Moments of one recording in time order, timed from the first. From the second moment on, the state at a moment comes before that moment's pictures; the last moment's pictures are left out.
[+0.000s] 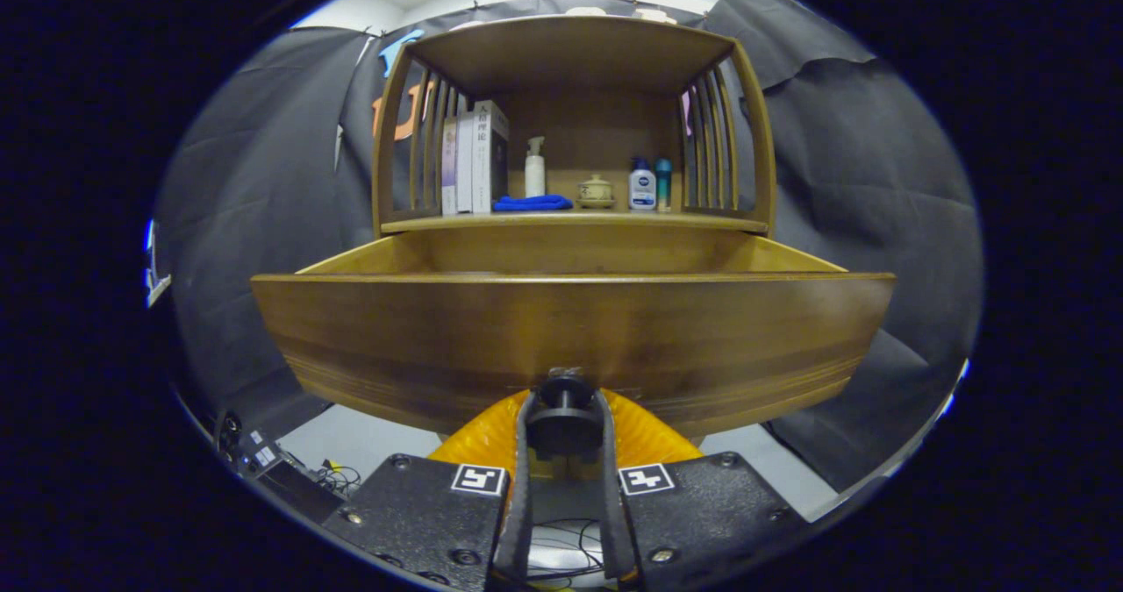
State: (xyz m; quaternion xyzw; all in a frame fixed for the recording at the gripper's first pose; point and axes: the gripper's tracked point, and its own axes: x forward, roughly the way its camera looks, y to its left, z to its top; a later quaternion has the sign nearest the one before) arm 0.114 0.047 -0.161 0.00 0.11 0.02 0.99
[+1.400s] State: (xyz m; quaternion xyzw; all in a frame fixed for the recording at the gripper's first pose) arm 0.150 0.007 0.068 0.01 0.07 0.05 1.00
